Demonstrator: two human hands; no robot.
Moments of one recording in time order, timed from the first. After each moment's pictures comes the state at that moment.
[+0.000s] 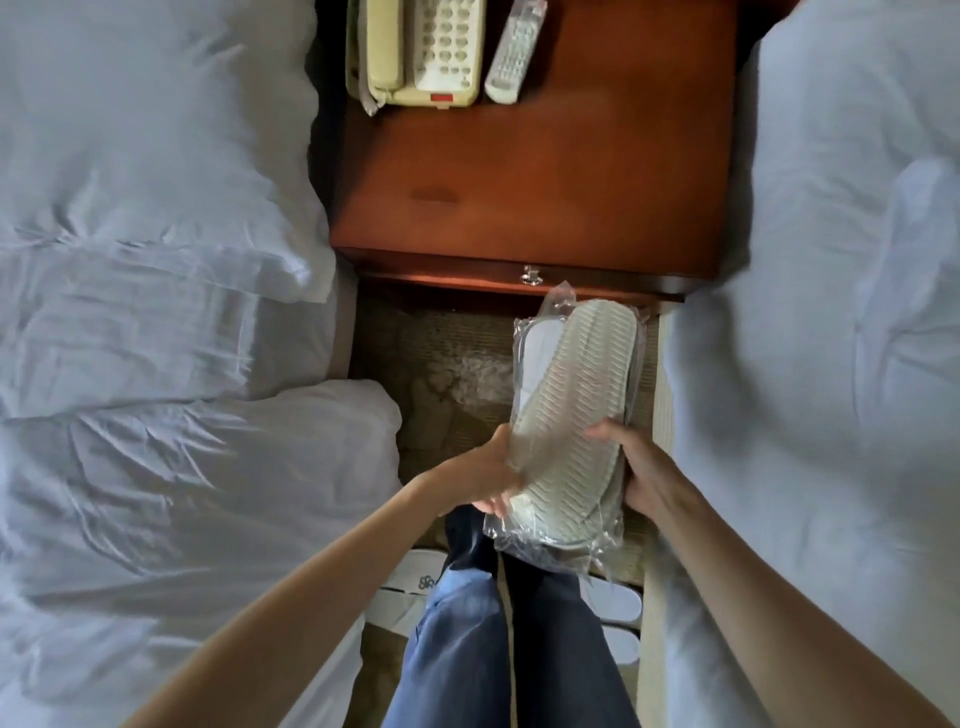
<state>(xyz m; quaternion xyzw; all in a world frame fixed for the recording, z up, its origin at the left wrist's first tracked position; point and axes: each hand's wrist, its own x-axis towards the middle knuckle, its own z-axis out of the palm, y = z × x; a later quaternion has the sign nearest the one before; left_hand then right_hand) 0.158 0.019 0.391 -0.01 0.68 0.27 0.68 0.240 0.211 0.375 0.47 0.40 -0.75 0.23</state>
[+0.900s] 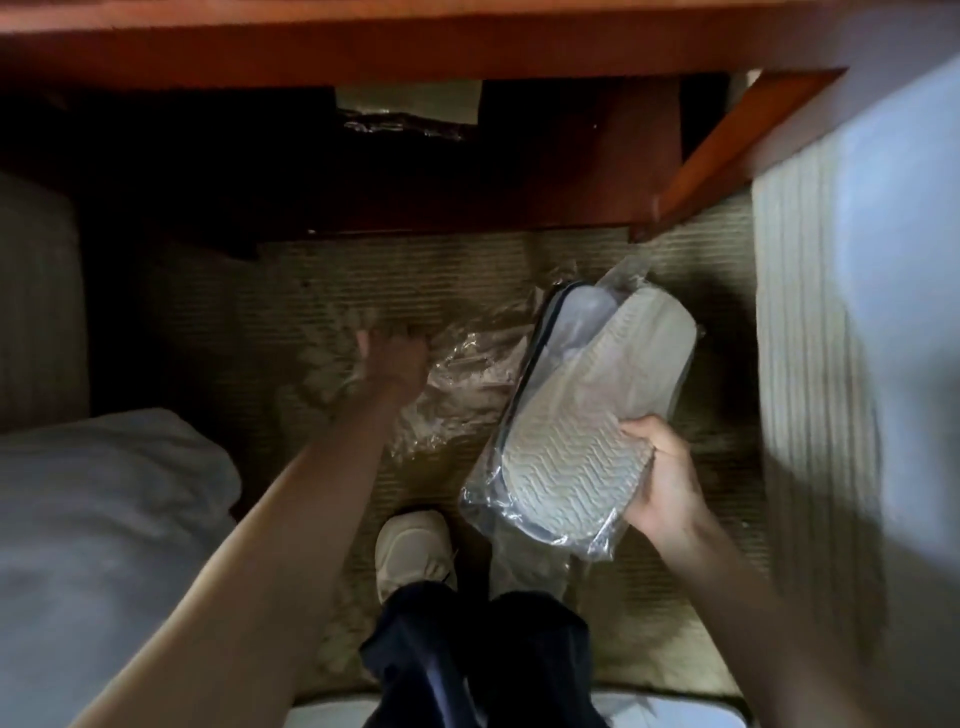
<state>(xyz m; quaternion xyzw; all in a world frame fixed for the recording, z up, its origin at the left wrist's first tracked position) 0.067 0.061 -0.114 0.27 0.90 -0.12 0.33 0.282 0.236 -0.029 0.54 0.22 -0.81 0.03</state>
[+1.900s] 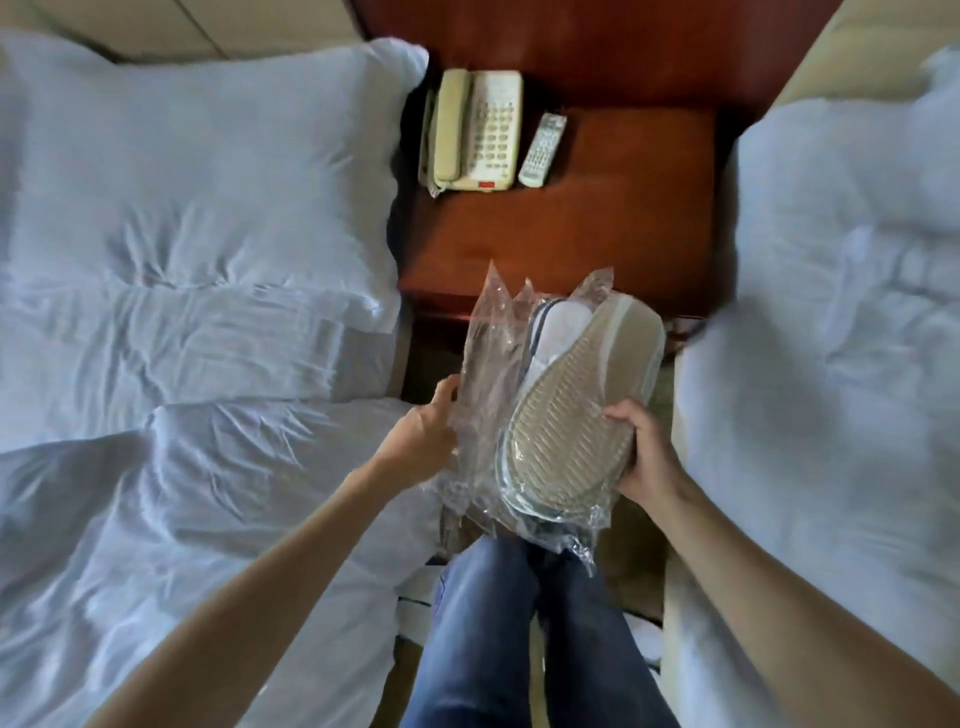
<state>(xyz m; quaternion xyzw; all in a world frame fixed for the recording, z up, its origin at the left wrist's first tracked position) 0.141 -0.047 0.528 0.14 0.91 0.20 0.33 0.237 0.195 0.490 0.44 0.32 -0.83 0.14</state>
